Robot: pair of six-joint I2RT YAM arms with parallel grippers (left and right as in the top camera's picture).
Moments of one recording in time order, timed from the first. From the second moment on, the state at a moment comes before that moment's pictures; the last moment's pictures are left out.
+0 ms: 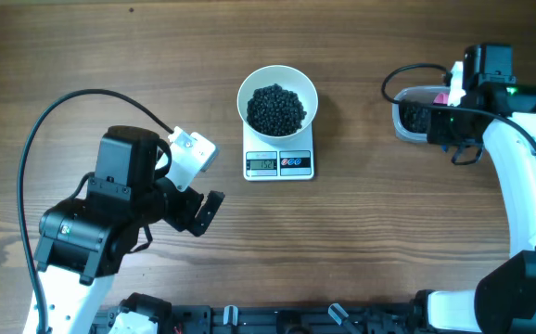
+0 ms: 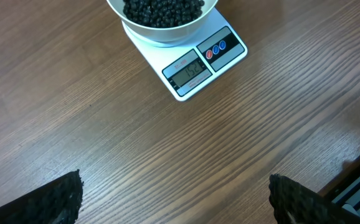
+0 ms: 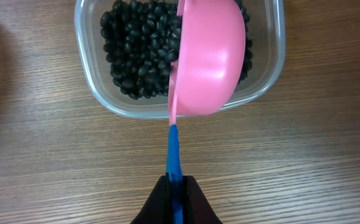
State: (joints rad) left arm -0.29 1.00 1.16 -1.14 0.20 0.30; right arm -0.09 1.57 1.34 -1.05 0.09 0.01
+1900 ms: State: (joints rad) left arm -0.29 1.00 1.16 -1.14 0.20 0.30; right arm -0.07 1.57 1.34 -1.03 0.14 0.01
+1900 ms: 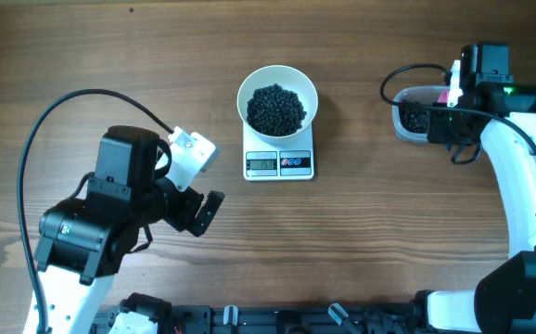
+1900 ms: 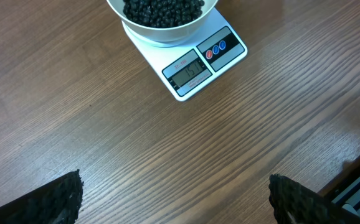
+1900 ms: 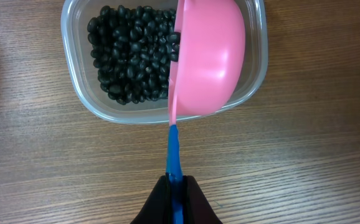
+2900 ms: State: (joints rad) left arm -0.29 1.00 1.16 -1.14 0.20 0.30; right arm -0.07 1.57 1.34 -1.01 0.23 0.00
